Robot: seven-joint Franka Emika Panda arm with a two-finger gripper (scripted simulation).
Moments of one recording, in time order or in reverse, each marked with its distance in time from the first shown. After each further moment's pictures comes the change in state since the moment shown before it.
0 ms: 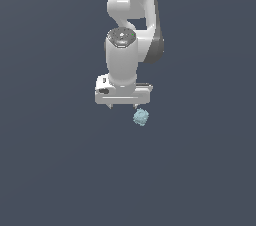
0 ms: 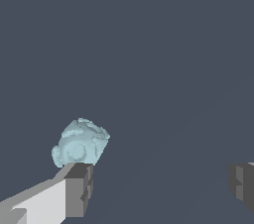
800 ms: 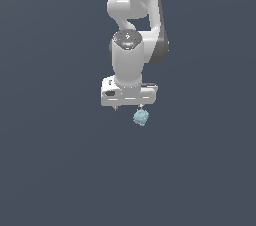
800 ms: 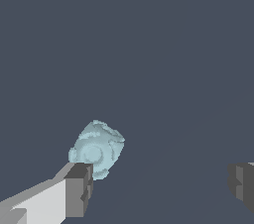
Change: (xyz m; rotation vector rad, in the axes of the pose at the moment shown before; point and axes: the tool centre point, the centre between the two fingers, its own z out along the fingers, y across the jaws) arm 0.004 -0.022 0.003 0.028 0.010 -0.031
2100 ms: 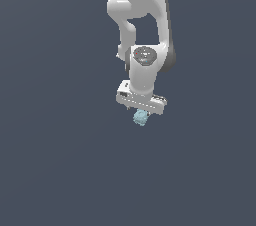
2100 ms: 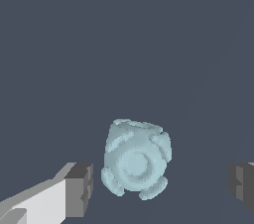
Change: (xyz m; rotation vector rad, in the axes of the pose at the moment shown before) arm -0.021 -0.049 0.057 -0.005 -0.020 0.406
